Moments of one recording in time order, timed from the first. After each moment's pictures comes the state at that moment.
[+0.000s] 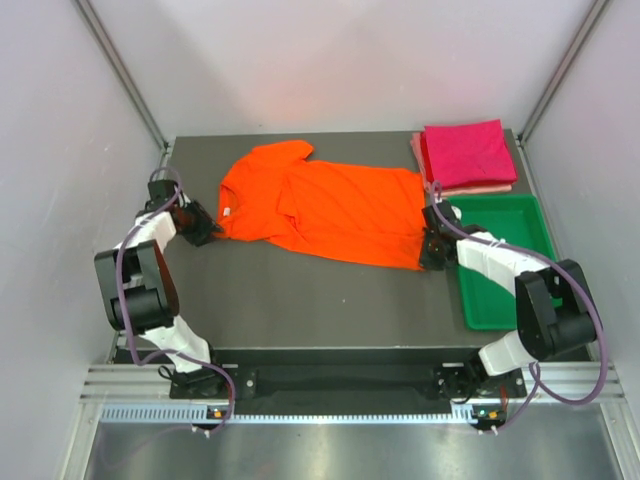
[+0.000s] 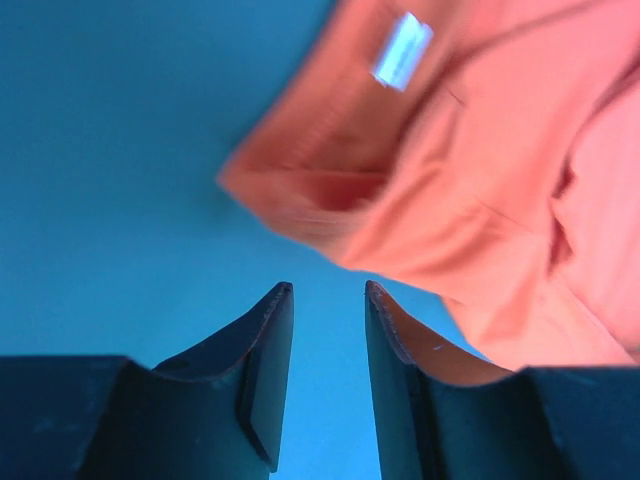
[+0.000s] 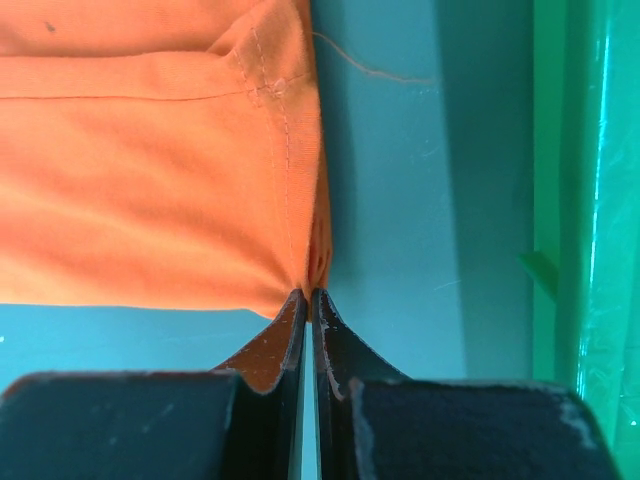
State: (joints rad) left arm 0.27 1.68 1.09 -0.41 0.32 -0.48; right arm 0.33 1.48 0.81 -0.44 0.16 0.52
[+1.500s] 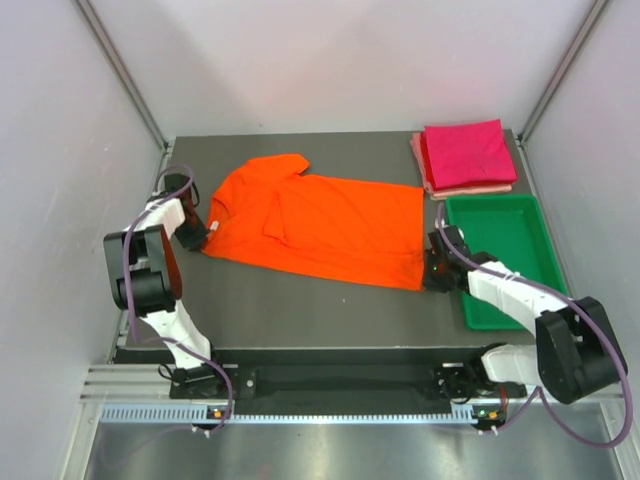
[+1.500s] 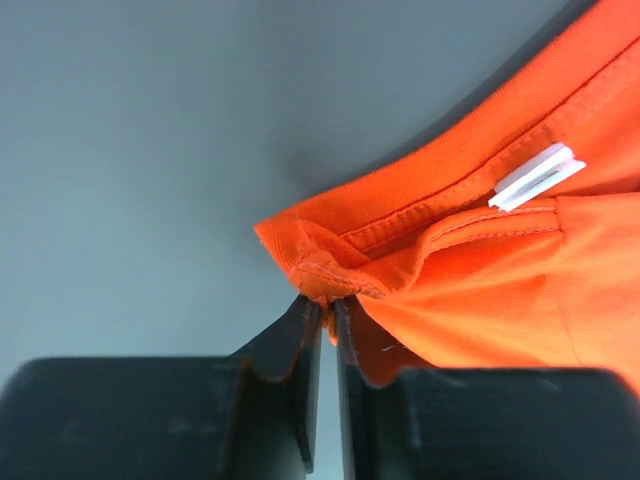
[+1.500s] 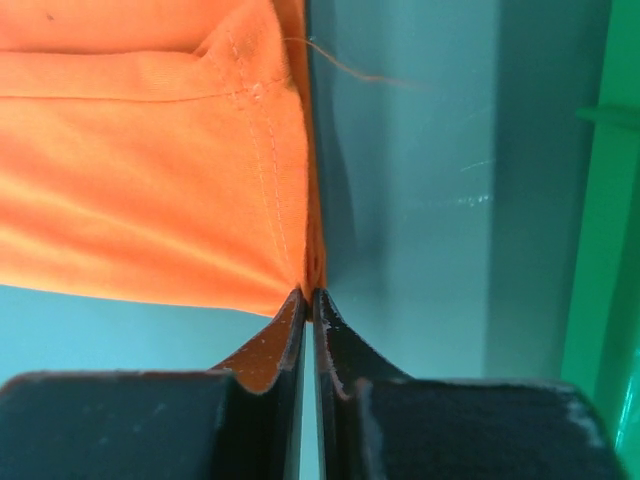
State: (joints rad) left arm 0.20 1.81 1.21 -0.61 -0.14 -0.43; right arm 0.37 1.27 0.60 -0.41 0.08 0.51
